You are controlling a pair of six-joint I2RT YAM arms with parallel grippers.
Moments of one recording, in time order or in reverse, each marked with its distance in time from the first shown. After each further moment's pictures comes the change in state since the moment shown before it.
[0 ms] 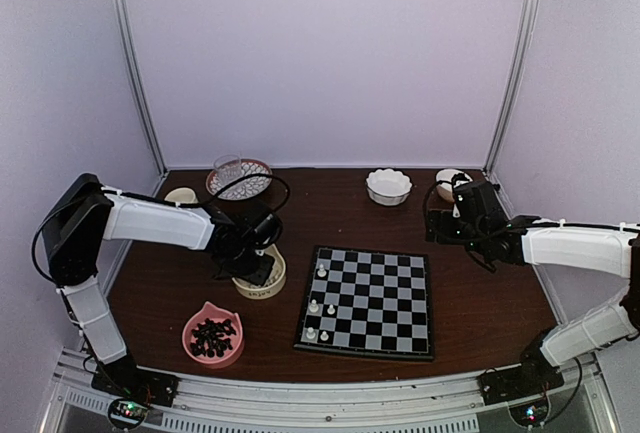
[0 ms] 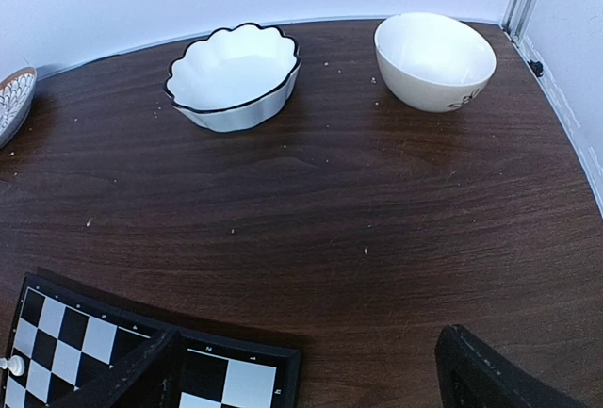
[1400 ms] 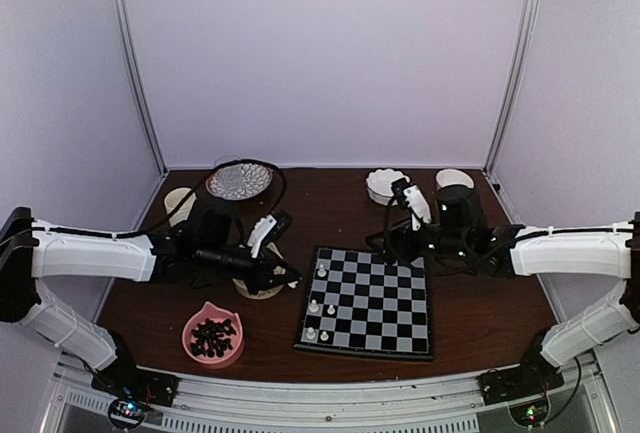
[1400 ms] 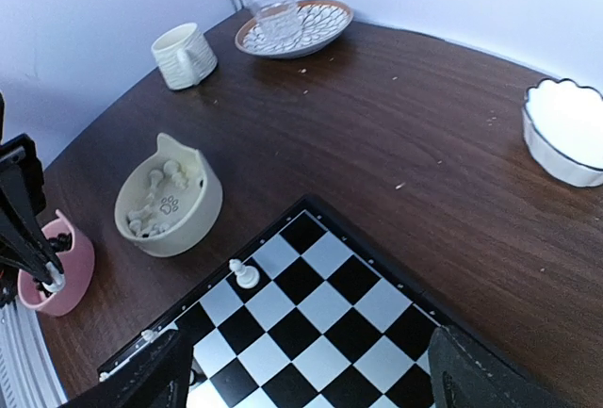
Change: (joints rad) left arm -0.037 -0.407 -0.350 0.596 0.698 0.178; right arm 0.191 0.019 0.003 0.227 -0.446 -0.176
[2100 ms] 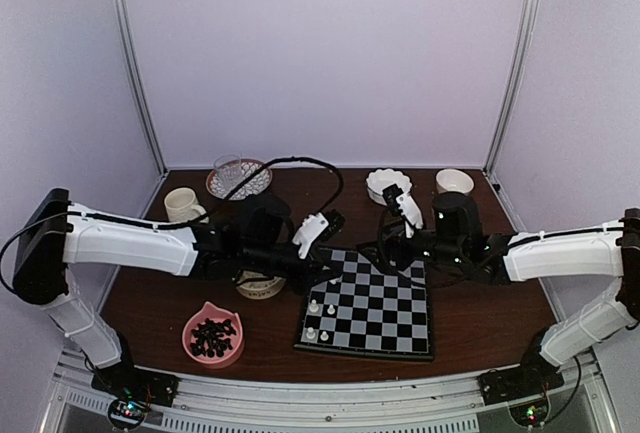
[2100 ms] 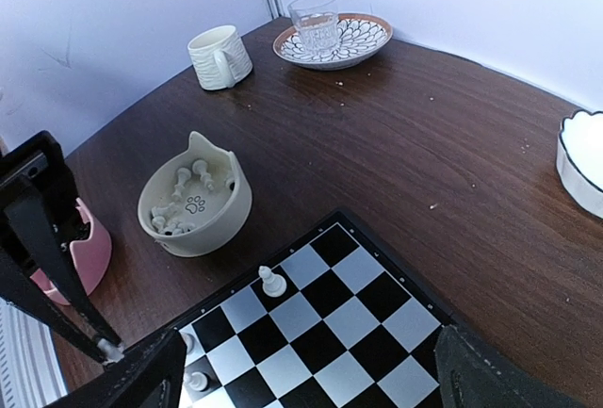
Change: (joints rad) left arm -0.186 0.216 0.252 -0.018 -0.176 0.090; right arm 0.045 0.050 -0.030 0.122 -0.091 -0.053
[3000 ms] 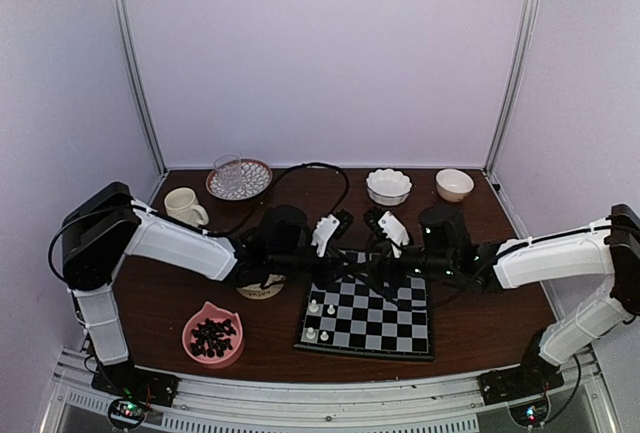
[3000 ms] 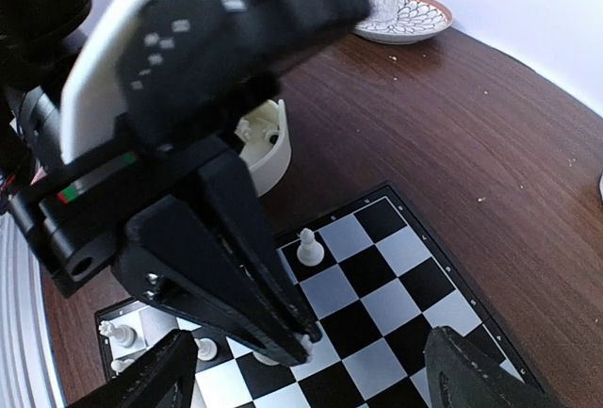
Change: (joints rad) left arm 0.044 0.280 0.049 0.337 0.013 -0.106; right arm 0.050 0.055 -0.032 0.038 -0.045 -0.135
